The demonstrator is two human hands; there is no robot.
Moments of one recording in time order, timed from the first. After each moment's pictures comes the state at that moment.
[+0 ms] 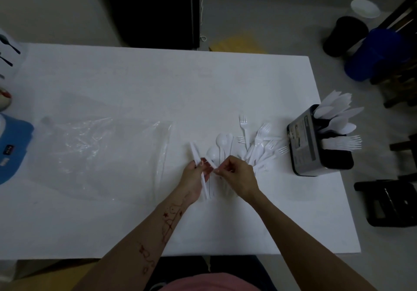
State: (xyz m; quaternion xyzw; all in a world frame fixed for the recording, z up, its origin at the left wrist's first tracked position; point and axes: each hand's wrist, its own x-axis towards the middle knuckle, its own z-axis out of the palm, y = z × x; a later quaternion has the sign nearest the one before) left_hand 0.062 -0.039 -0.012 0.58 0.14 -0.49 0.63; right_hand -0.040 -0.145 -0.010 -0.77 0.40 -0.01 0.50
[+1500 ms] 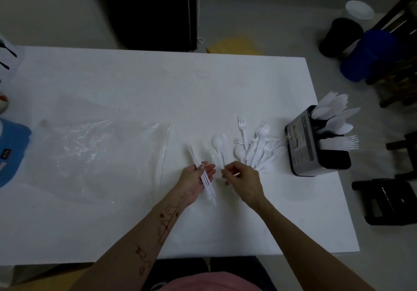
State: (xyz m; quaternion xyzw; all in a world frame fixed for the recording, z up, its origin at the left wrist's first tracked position) left_hand 0.065 -0.037 -0.010 0.54 0.15 -0.53 0.64; right_hand -0.056 -0.143 -0.006 -0.76 0.43 -0.03 0.49
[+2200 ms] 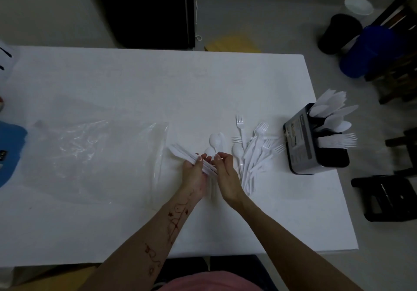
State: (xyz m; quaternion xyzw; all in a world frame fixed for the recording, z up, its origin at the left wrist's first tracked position) left_hand 0.055 -0.059 0.004 0.51 0.22 -0.41 0.72; right_hand -0.024 -0.110 0.009 -0.66 0.42 -0.07 0.62
